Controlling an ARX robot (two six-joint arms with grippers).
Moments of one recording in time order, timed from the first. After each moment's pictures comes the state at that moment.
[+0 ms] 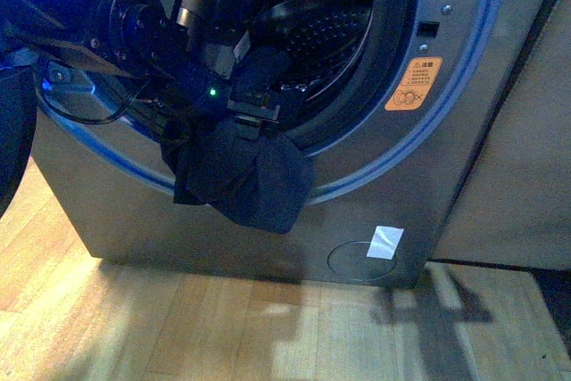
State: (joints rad) left arm -0.23 2.39 1.61 0.06 -0.03 0.10; right arm 0.00 0.00 0.01 0.00 0.00 0.00
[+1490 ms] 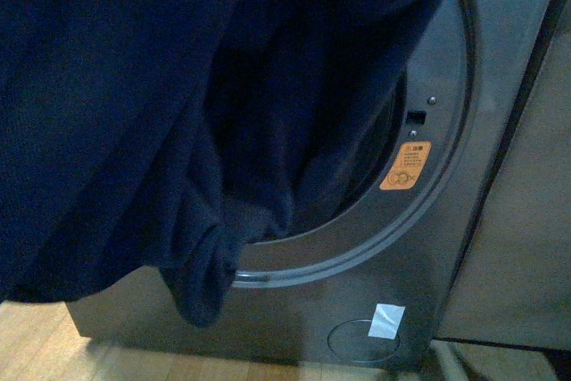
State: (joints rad) left arm -0.40 1.23 1.25 0.12 0.36 0.15; right arm 0.00 0.00 0.01 0.00 0.00 0.00
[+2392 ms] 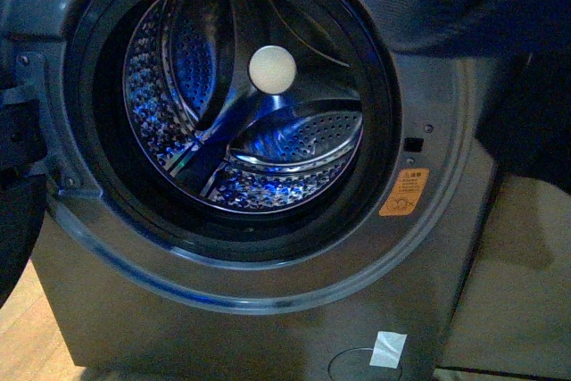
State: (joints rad) left arm -0.72 1.72 2.30 -0.31 0.21 0.21; right arm -0.04 0.02 0.01 0.05 -0.14 0.07
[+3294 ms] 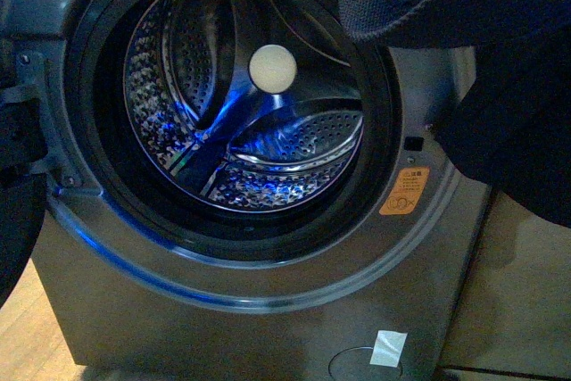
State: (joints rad) left arm -0.72 1.72 2.30 -0.31 0.21 0.21; right arm -0.05 0.94 0.64 0.73 -0.61 0.18
